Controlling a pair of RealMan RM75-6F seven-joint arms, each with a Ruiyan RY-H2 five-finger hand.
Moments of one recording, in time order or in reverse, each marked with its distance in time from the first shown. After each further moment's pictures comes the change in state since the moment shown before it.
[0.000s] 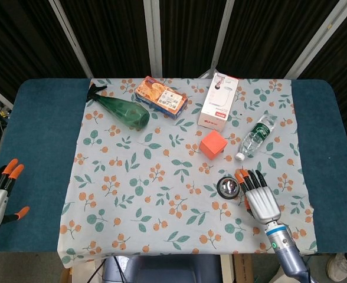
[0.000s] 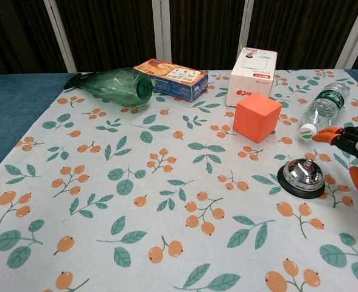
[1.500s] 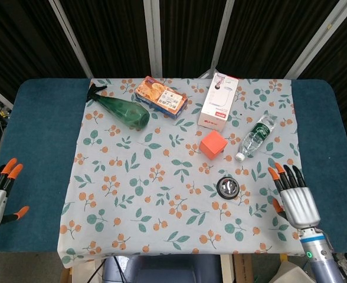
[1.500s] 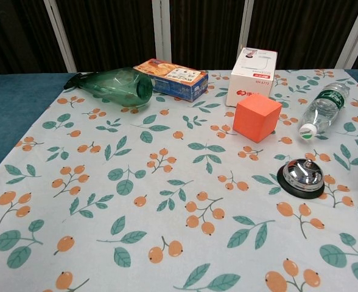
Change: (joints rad) left arm 0.006 -0.008 -0.001 0.015 0.017 0.024 -0.001; right arm -0.102 0.267 -0.038 -0.131 -0.084 0.215 0.138
